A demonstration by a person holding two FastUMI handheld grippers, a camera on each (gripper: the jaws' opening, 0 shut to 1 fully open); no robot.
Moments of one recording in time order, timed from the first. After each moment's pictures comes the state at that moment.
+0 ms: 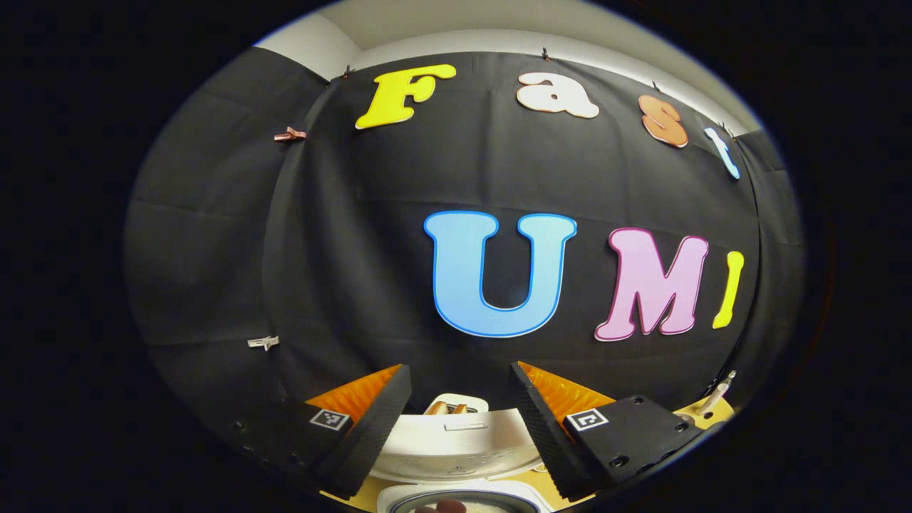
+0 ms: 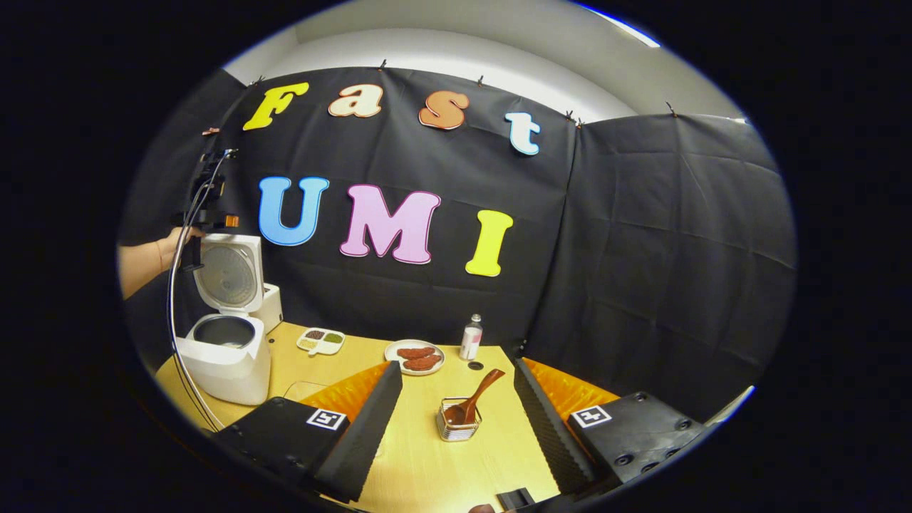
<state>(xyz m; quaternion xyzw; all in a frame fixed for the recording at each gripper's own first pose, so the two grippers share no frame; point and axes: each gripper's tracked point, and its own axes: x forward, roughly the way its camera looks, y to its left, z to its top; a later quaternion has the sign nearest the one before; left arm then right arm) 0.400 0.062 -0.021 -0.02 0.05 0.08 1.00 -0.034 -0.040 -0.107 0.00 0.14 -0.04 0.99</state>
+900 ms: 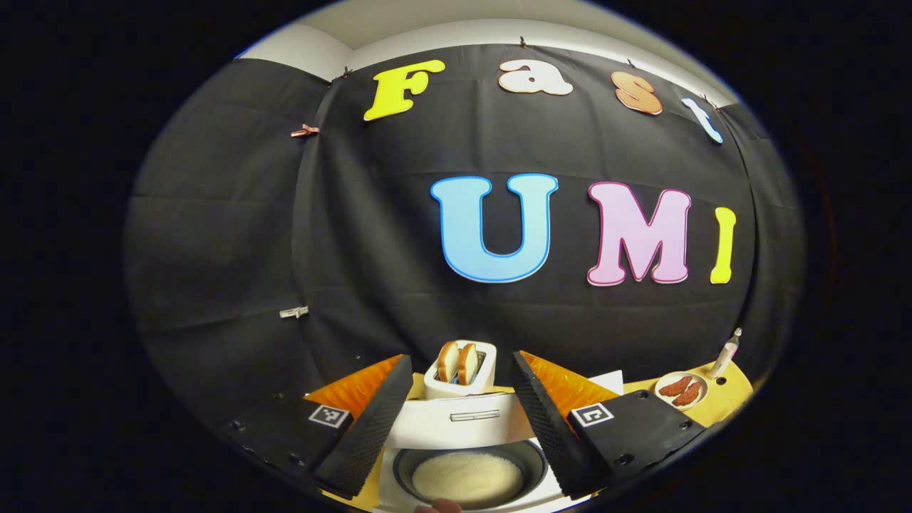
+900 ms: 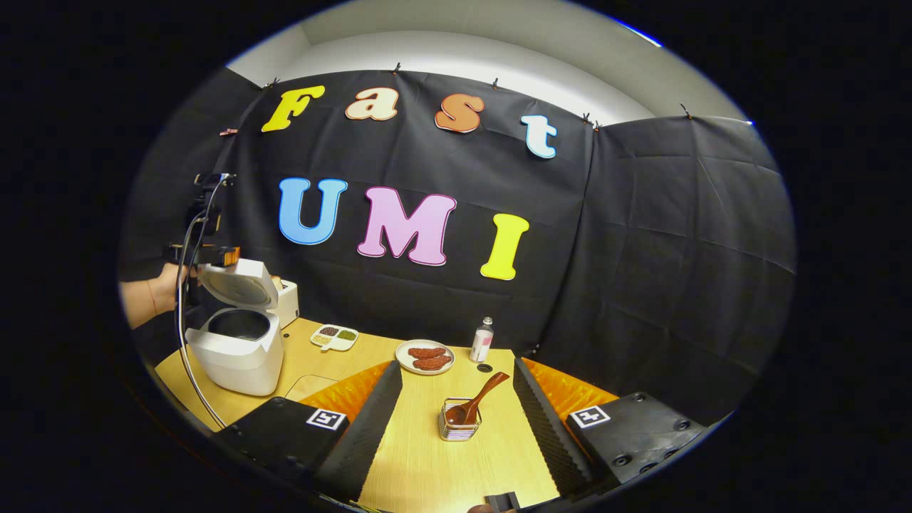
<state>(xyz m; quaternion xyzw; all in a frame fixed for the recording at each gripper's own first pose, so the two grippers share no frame) 0.259 0.020 -0.102 0.00 0.09 0.11 0.99 -0.034 -0.058 -0.095 0.00 0.13 0.02 0.99</state>
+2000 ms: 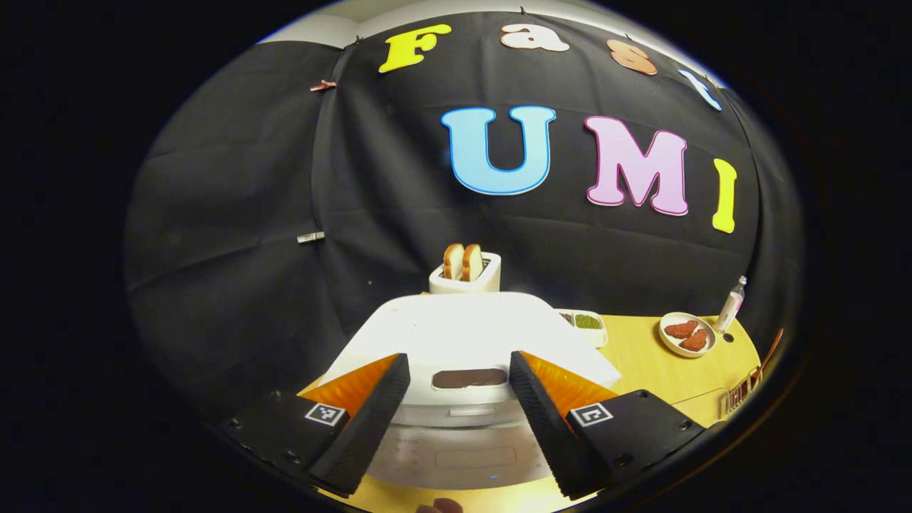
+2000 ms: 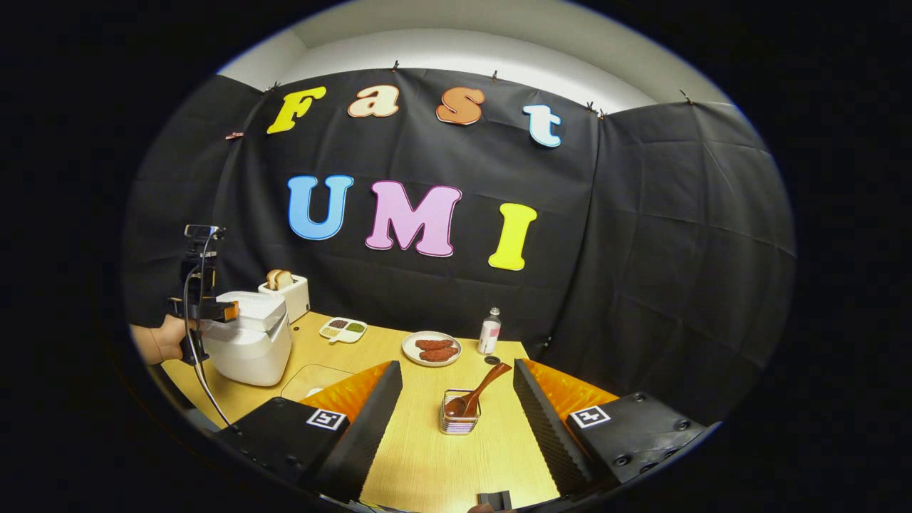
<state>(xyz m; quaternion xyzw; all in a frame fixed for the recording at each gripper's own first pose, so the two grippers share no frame) 0.188 -0.009 -0.233 -0.02 0.20 0.12 0.97 -0.037 -0.078 -0.114 0.02 0.15 0.05 0.99</state>
